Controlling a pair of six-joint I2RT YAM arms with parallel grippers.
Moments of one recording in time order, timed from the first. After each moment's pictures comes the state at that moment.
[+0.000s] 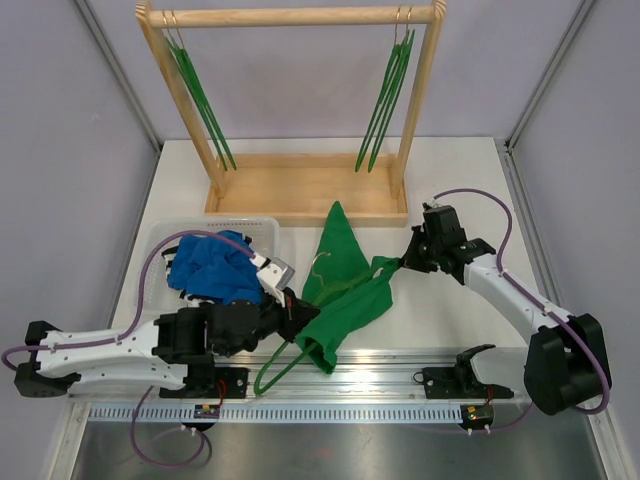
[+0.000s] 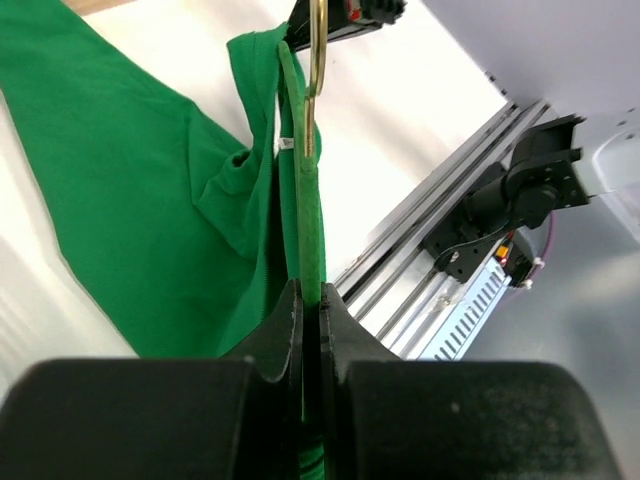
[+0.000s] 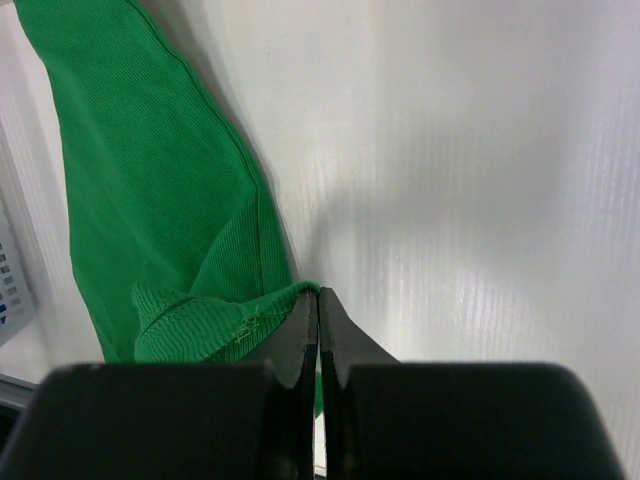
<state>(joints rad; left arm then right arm) -1.44 0.71 0.67 -0.31 -0.46 -0.61 0.34 1.21 0.77 -0.44 -0.07 0.55</state>
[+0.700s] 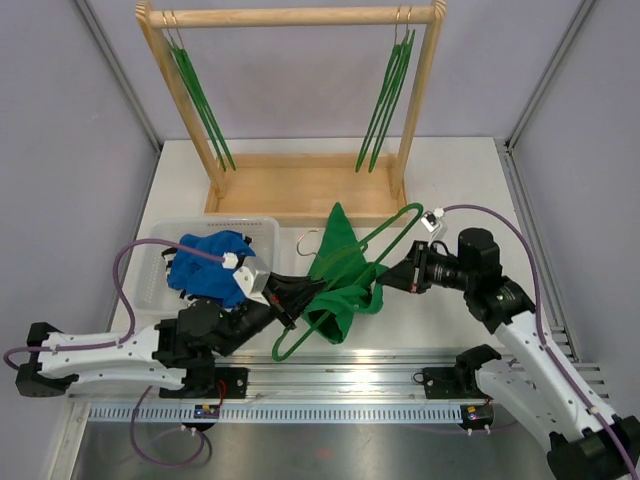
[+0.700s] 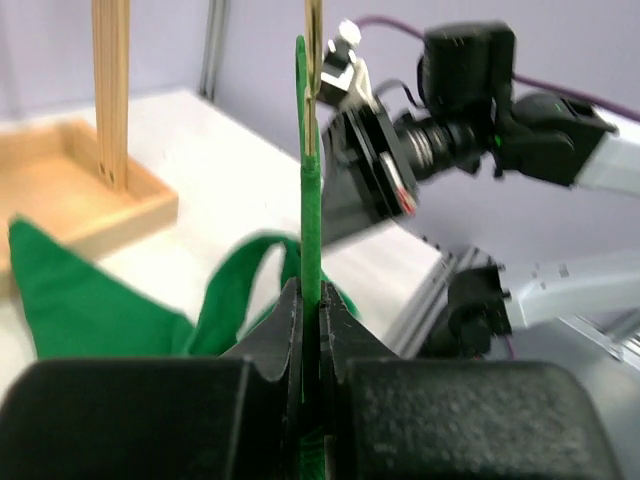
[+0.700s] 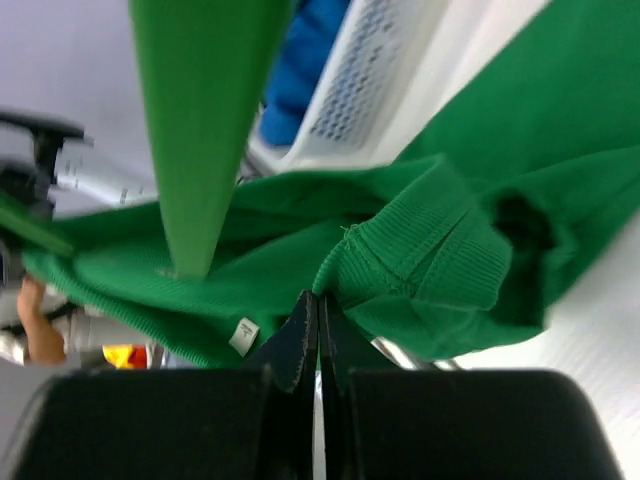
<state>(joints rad) -1.45 0.60 0.57 0.20 -0.50 -0.25 0.34 0.77 0.64 -0.30 -0.71 0.67</state>
